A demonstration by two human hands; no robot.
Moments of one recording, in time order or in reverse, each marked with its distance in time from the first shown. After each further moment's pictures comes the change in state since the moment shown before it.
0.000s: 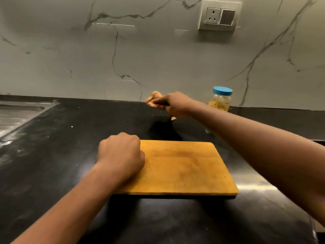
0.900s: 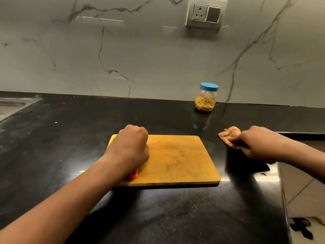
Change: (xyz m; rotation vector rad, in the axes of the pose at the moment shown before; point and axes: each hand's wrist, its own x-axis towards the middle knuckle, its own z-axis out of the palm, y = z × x) left_hand 0.009 0.031 0.015 -0.332 0.149 0.216; right_hand -0.233 0.093 -0.013 -0.411 -0.355 0.334
